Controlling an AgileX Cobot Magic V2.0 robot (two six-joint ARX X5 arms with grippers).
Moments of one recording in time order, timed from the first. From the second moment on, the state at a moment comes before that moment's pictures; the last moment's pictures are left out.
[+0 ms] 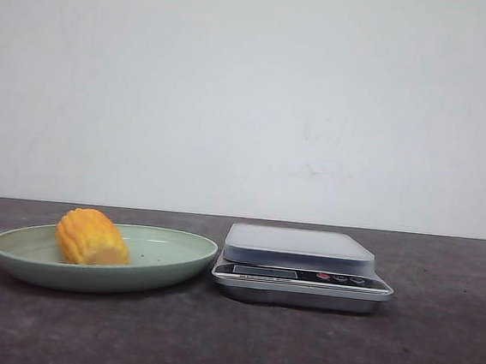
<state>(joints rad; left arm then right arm) -0.80 0.68 1.75 -1.42 -0.37 -0.25 0.20 0.41 0.77 -0.44 0.00 -0.27</state>
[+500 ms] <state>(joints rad) -0.80 0.68 1.75 -1.42 -0.37 -0.25 0.10 0.01 0.03 -0.19 -0.05 0.05</state>
